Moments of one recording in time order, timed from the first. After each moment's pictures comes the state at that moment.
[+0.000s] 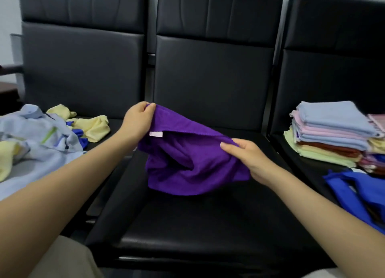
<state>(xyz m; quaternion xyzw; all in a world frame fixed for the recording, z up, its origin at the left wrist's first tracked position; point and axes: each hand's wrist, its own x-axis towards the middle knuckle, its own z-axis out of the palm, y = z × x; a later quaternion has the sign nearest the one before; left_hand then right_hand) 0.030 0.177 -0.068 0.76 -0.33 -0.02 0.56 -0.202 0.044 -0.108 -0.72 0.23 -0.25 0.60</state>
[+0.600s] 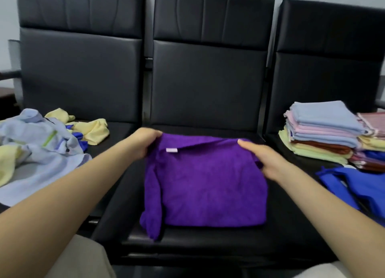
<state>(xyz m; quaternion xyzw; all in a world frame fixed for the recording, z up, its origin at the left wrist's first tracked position) 0.029 0.175 -0.096 0.70 -0.23 -0.35 0.57 -0.230 0.019 -0.106 -0.58 0.40 -0.25 0.66</state>
